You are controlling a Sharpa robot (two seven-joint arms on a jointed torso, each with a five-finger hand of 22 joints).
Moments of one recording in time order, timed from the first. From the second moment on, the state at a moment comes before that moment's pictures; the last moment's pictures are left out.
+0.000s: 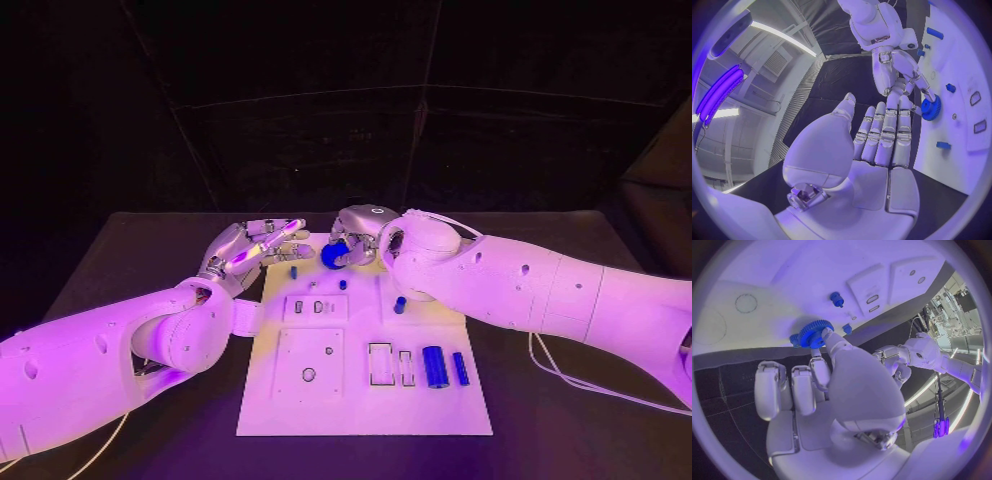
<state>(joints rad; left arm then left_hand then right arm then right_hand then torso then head) 1.14 -0.87 -0.03 1.60 0.03 -0.30 0.53 1.34 0.03 -0.01 0.09 0.10 0.93 0.22 0.12 0.07 1.01 0.17 0.16 0.07 1.12 0.12 0.17 0.15 0.17 0.94 0.23 0.27 0.09 1.25 -0.43 0.01 1.24 -1.59 -0.20 -0.26 1.44 -0.06 0.24 0.10 0.16 0.99 0.14 0.11 0.06 1.39 0.05 1.25 1.25 1.46 -0.02 1.49 1.31 0.05 1.45 0.09 1.50 1.31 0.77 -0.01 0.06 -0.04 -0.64</state>
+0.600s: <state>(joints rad) 1.14 -0.87 -0.03 1.60 0.03 -0.30 0.53 1.34 0.03 -0.01 0.09 0.10 0.93 0.22 0.12 0.07 1.01 0.17 0.16 0.07 1.12 0.12 0.17 0.15 0.17 0.94 0.23 0.27 0.09 1.24 -0.42 0.01 1.22 -1.60 -0.19 -0.30 1.38 -0.09 0.22 0.11 0.15 0.92 0.17 0.07 0.06 1.34 0.08 1.19 1.19 1.46 -0.01 1.49 1.31 0.05 1.45 0.10 1.50 1.31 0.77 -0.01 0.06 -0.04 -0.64</state>
